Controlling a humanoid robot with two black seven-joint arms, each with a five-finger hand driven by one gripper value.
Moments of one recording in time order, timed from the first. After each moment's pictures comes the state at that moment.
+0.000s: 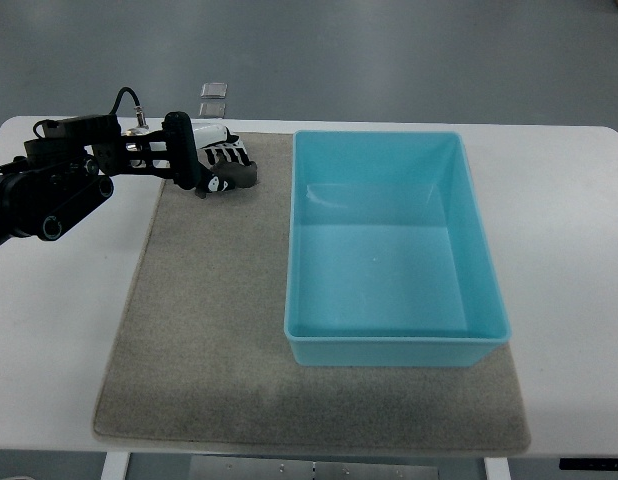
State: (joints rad) left arm -1.05 0.36 -0.35 -0.62 1.49 -0.19 -0.31; right arm 0.00 0.00 0.00 0.12 -0.05 0.25 0.02
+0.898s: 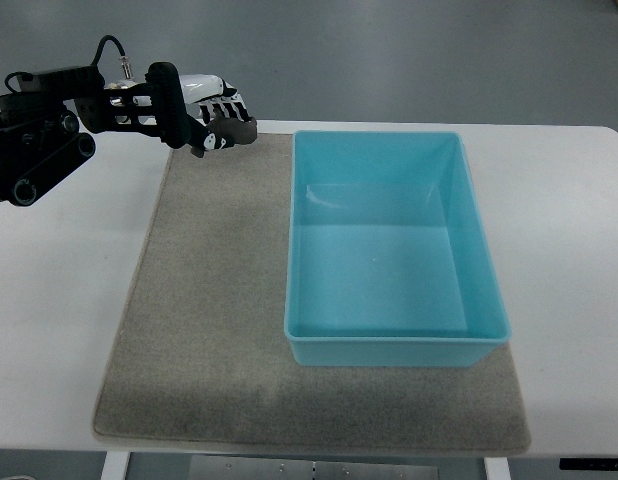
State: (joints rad) left arm -1.15 0.45 -0.36 -0.73 1.46 -0.21 -0.31; right arm 0.00 0.00 0.00 0.12 -0.05 0.25 0.02
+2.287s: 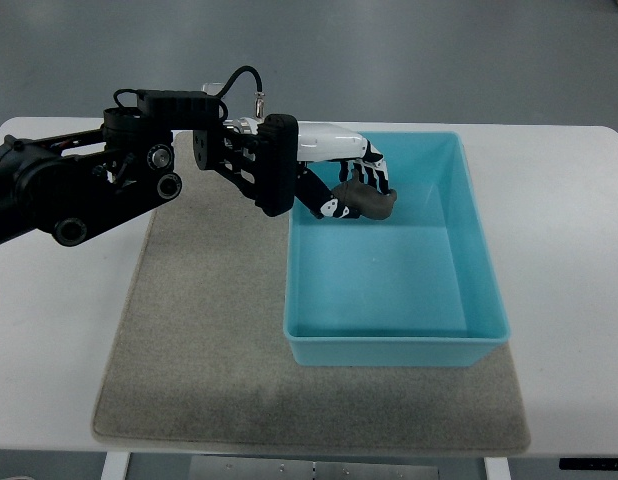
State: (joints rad) left arm -1.14 0.37 -0.32 -1.16 1.46 -0.26 -0.25; right arm 0.00 0.00 0.00 0.12 -0.05 0.25 0.02
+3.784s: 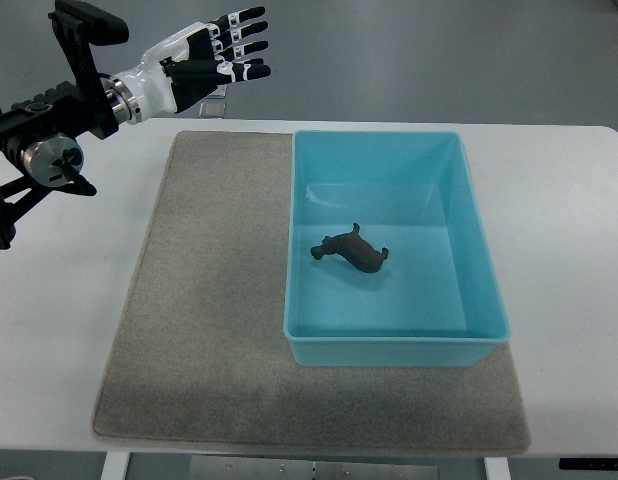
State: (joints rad) left arm -1.06 0.53 -0.33 -0.89 0.07 -0.39 -0.24; right arm 0.00 0.00 0.00 0.12 -0.05 0.25 0.02
